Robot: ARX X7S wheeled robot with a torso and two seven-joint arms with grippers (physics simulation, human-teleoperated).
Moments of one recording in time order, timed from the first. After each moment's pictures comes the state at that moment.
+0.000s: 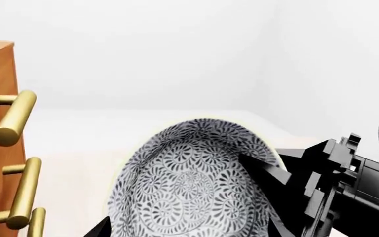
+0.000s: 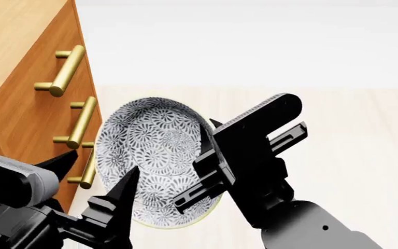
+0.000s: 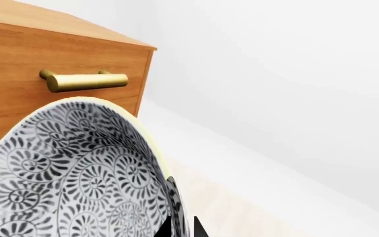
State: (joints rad) left arm -0.48 -0.35 0.18 0.68 -1.05 -0.95 -0.49; right arm 0.83 0.58 -0.75 -0.13 0.65 0.44 0.16
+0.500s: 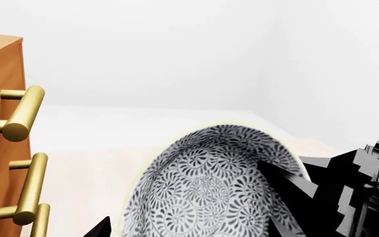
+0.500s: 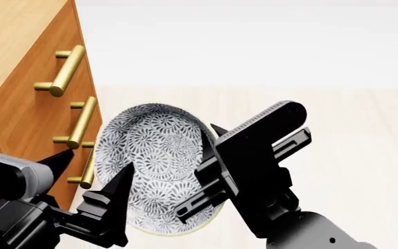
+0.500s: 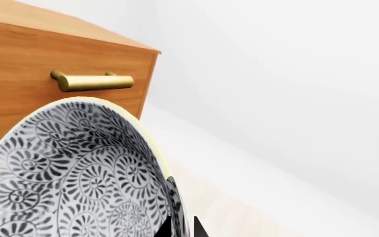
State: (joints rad) left arm -0.48 -0.36 0.17 0.65 -1.06 -0.93 -0.48; right arm 0.80 0.62 -0.75 -0.20 0.65 0.44 0.17
